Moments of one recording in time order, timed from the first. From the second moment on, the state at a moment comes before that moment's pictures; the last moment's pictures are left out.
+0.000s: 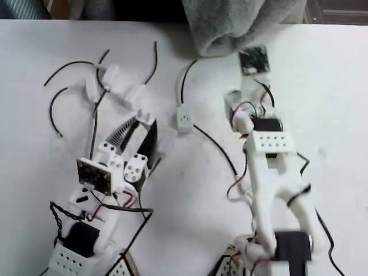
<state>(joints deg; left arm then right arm) 18.4 -104.1 91.7 20.8 1.0 -5.1 -19.0 33.0 31.2 11.9</state>
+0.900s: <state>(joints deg) 26.3 -104.1 93.6 20.0 -2.8 -38.8 -41.7 15.0 68.6 17.3</state>
